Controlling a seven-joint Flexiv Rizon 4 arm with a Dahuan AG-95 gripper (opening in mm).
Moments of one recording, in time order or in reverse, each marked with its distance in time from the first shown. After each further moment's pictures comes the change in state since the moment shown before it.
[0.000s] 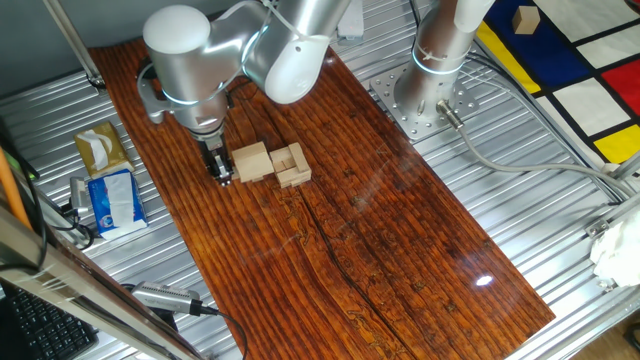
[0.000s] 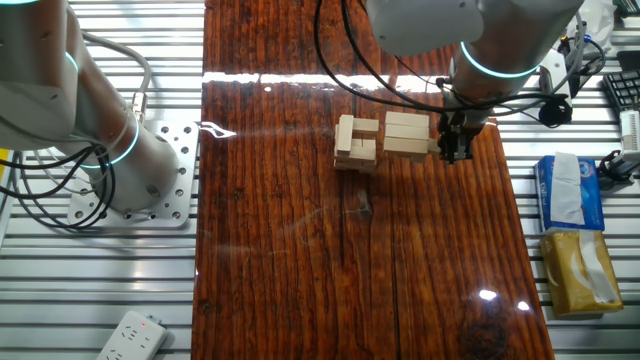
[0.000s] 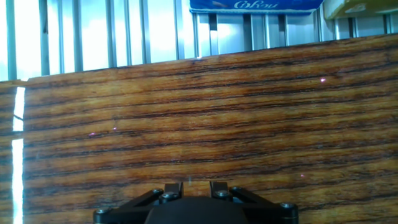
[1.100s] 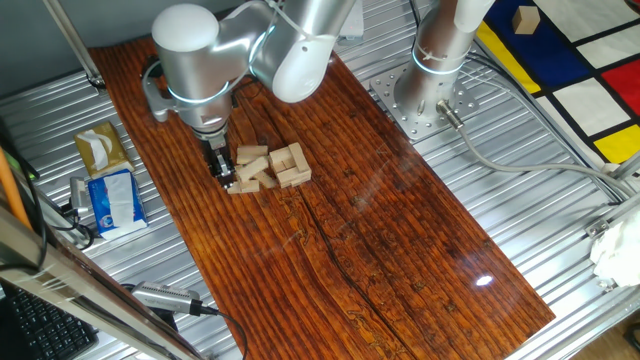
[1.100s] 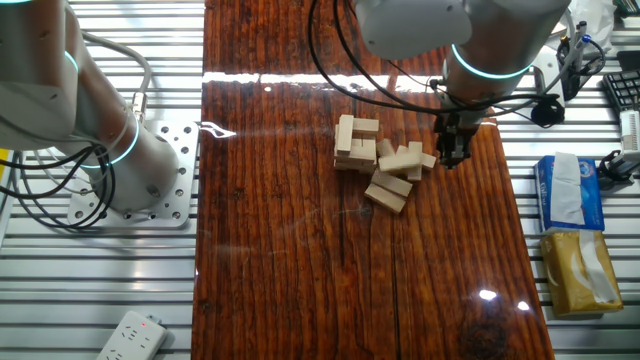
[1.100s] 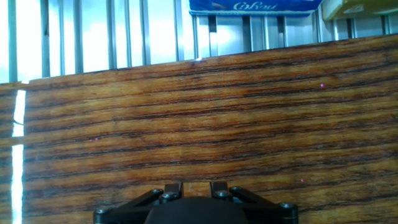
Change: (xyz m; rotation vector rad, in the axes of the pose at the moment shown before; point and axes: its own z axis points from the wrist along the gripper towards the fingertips) arm 0.002 0.000 0.003 0.002 -0.022 -0.003
